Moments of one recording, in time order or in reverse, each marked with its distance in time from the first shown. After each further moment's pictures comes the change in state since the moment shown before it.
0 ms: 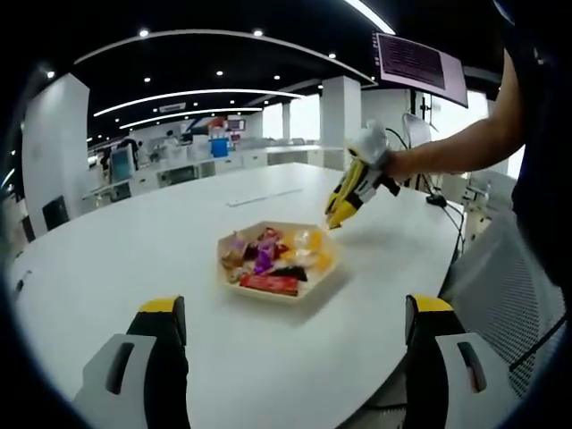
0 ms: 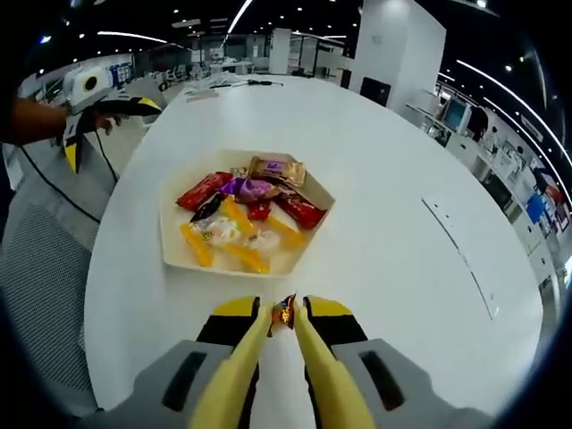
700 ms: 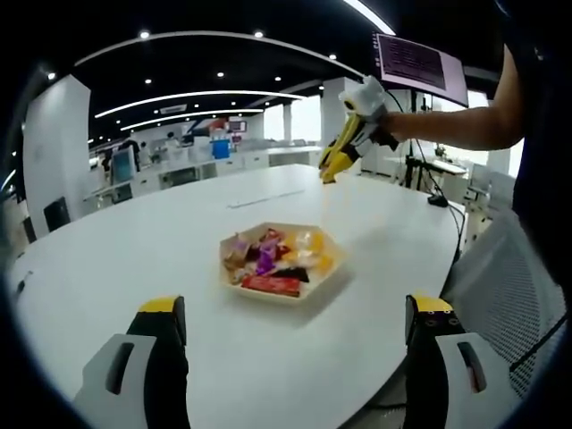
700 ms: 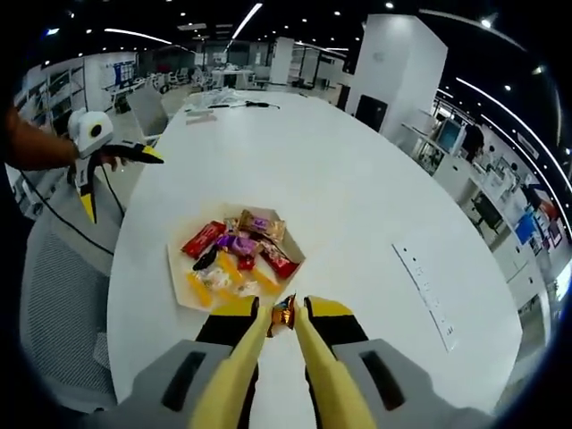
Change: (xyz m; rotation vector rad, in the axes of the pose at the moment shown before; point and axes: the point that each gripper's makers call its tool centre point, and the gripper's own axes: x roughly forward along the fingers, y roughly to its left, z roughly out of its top) left arm 0.000 0.002 0.001 0.003 -0.004 0.007; right arm -0.059 -0.023 0.072 -0.047 -0.046 -0.039
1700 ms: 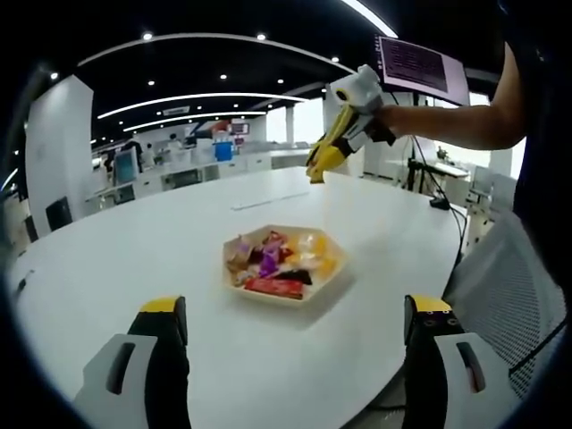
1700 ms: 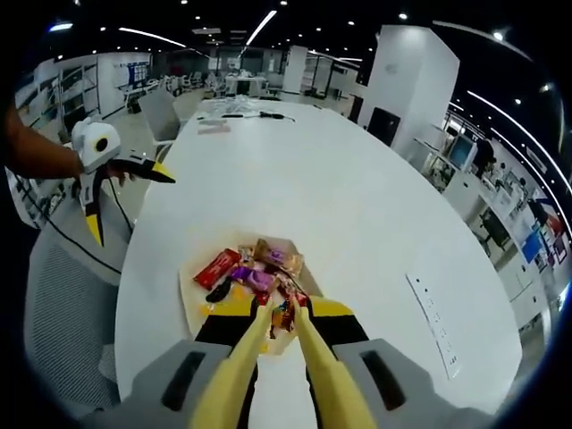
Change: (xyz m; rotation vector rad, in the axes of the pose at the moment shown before) left arm -0.002 0.002 0.003 -0.005 -0.014 0.013; right arm 0.027 0.025 0.049 -0.050 -0.046 0.048
